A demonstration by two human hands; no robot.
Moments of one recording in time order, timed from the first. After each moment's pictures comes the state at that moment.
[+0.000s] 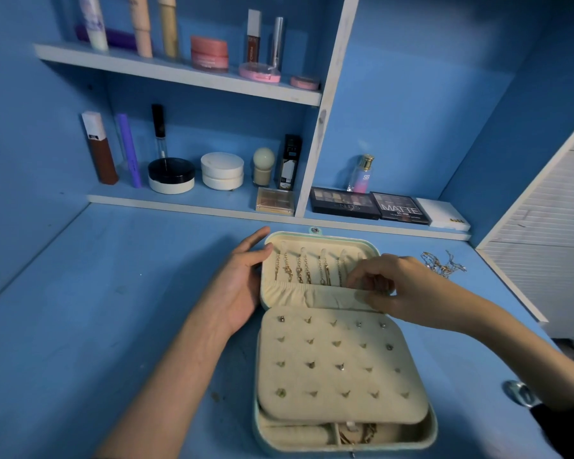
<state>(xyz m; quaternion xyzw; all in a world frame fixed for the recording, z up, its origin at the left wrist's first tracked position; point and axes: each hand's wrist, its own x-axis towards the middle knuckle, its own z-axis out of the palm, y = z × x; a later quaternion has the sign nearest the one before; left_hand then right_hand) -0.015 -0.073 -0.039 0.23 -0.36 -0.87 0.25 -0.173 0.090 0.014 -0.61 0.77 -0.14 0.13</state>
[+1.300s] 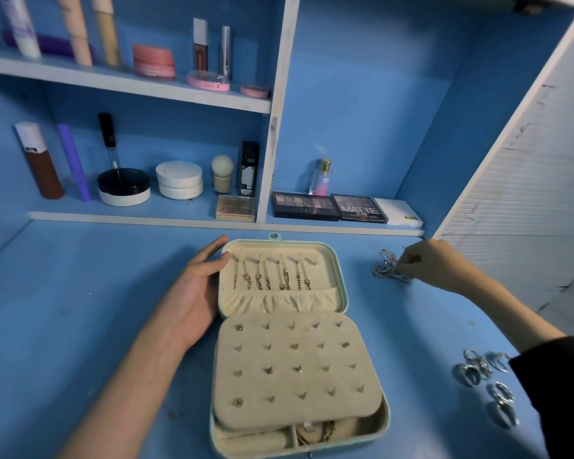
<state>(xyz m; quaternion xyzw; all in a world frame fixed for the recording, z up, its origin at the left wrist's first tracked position) -0.015 -0.068 -0.035 0.24 -0.38 -0.86 0.26 -0.280 0.132 0.003 -0.36 0.93 -0.10 0.04</state>
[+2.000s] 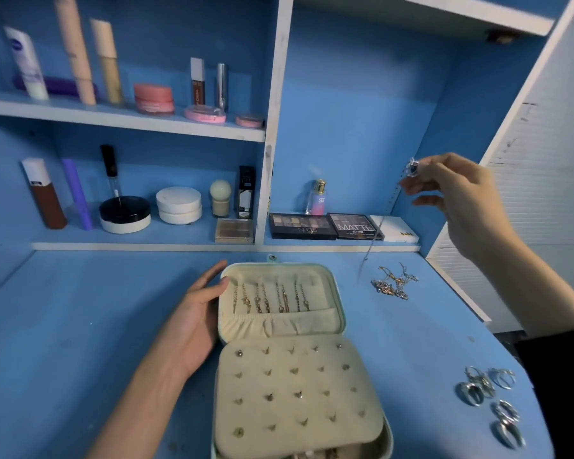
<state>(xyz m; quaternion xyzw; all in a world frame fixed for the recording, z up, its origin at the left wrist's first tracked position) -0.014 -0.068 -0.034 0.24 -0.37 -0.86 0.26 -0.232 0.106 0.104 -0.32 0.69 -0.65 0.01</state>
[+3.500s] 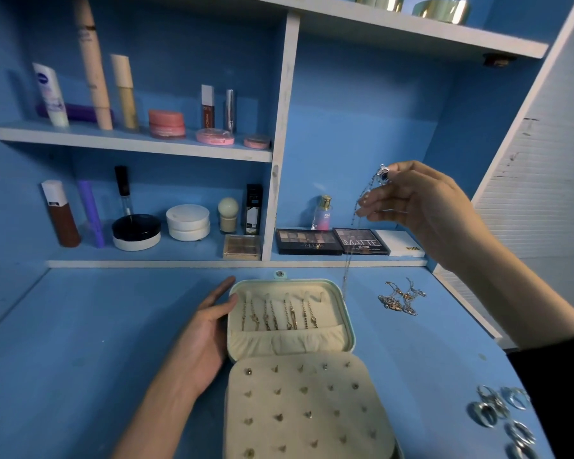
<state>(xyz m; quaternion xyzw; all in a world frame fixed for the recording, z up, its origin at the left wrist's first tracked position) -0.014 -0.068 -0.034 0.23 -0.36 -0.87 0.26 -0.199 0.083 0.118 -0.36 0.61 -0.68 0.17</state>
